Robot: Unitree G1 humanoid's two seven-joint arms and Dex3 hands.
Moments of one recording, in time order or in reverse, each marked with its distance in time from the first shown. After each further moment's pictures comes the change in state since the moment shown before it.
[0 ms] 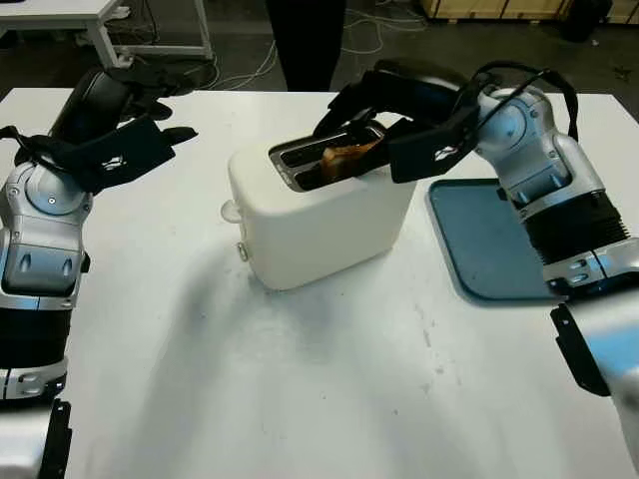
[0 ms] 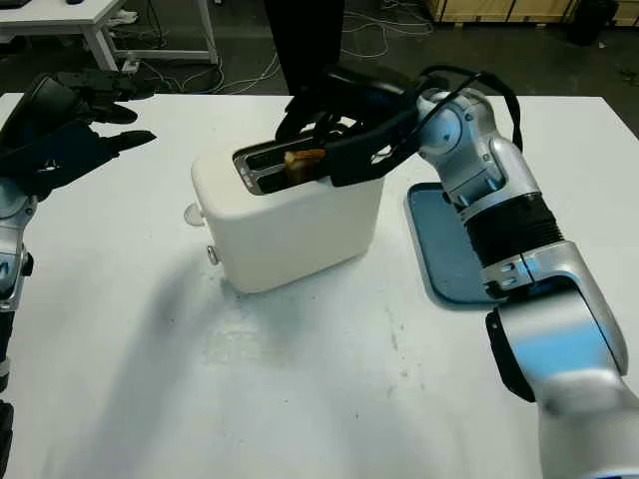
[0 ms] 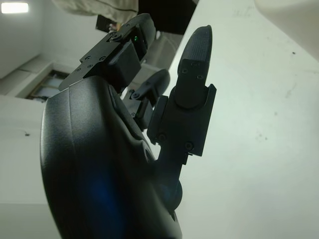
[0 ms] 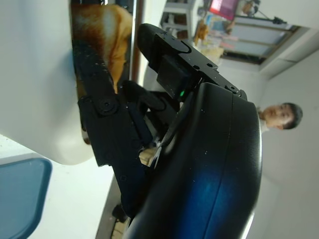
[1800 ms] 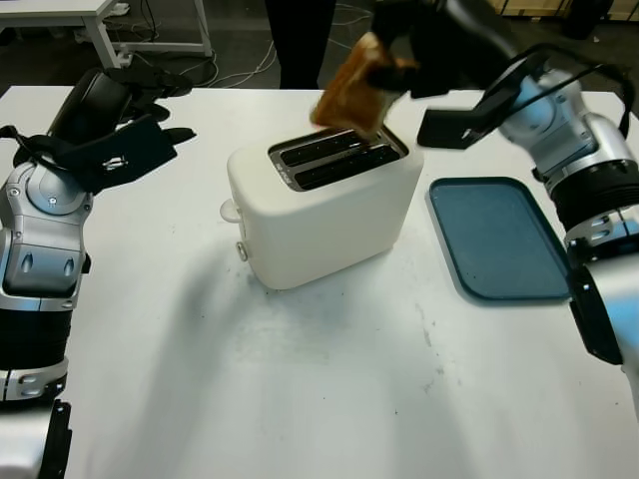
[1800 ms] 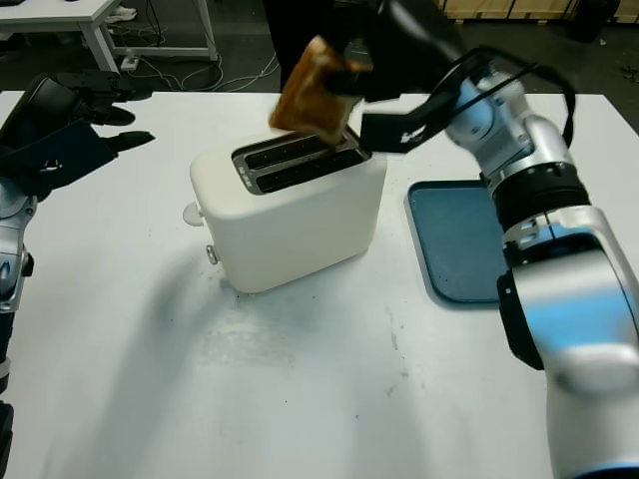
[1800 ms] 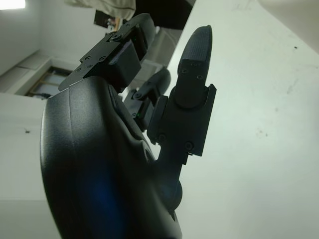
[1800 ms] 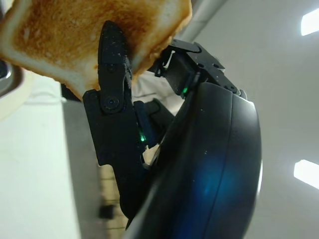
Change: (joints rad) left arm 0.002 0.000 -0.003 -0.006 0.015 0.028 -0.001; right arm -0.181 -0.024 -0.150 0.405 0.032 -0.281 -0.387
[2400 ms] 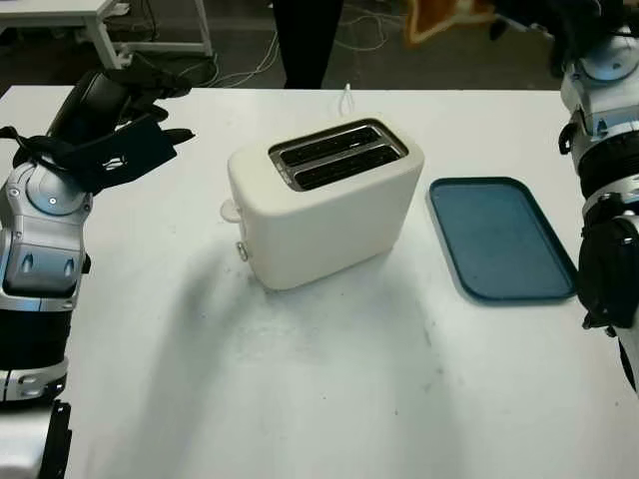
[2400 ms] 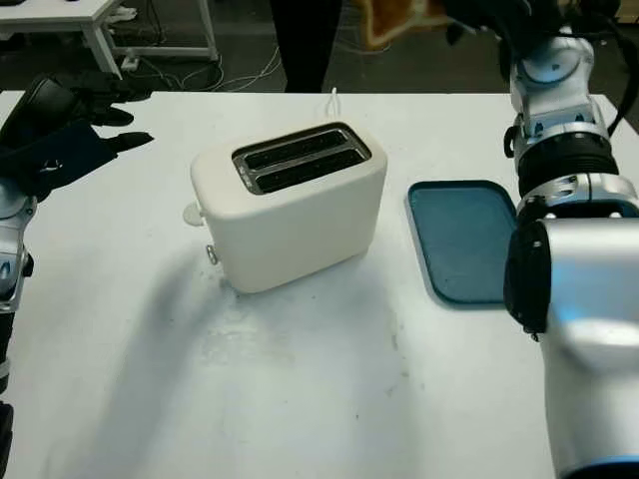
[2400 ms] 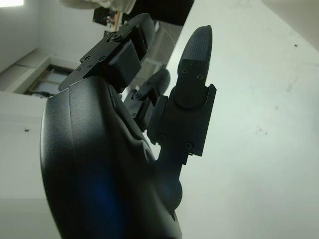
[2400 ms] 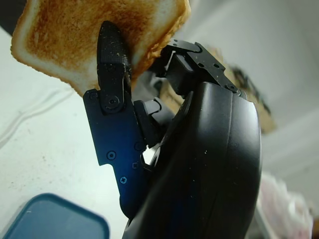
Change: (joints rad) left arm 0.001 0.000 0.000 -0.001 0.003 0.011 -0.001; right arm -0.108 -0.001 -0.304 0.248 0.286 0.417 -0.048
